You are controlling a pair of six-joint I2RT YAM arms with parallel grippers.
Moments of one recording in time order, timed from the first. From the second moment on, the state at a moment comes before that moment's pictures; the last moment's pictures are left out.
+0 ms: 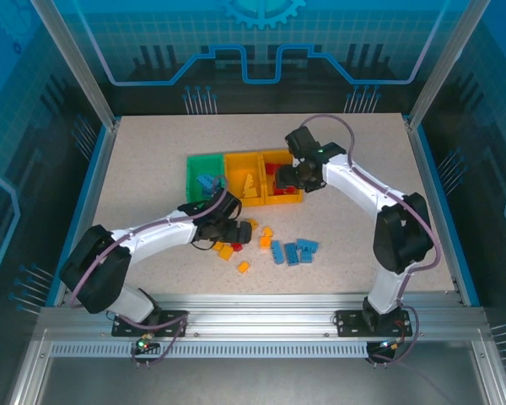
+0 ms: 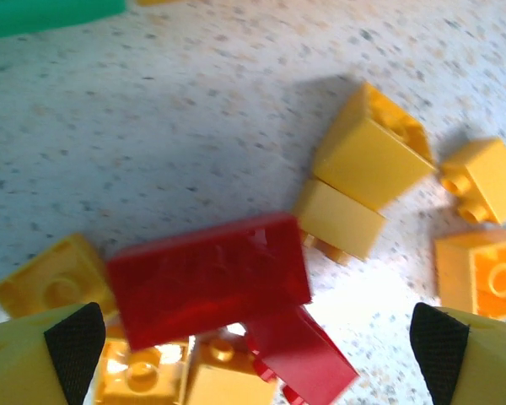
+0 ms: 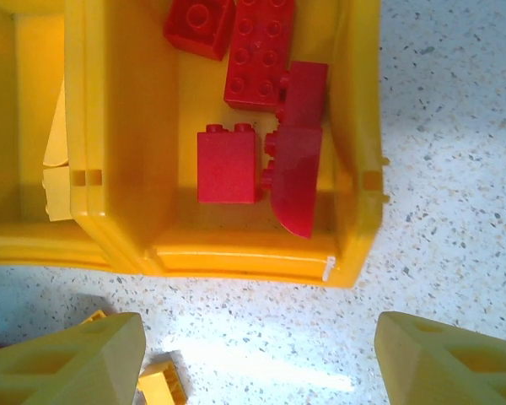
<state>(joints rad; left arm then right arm) -0.66 1.49 0.86 -0.51 -0.04 -0.57 0.48 1.79 1.49 -0.84 0.02 0.43</state>
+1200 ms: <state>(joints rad) -0.76 1.59 0.90 -0.55 -0.02 -0.29 0.36 1.71 1.35 -0.78 -0.02 0.41</state>
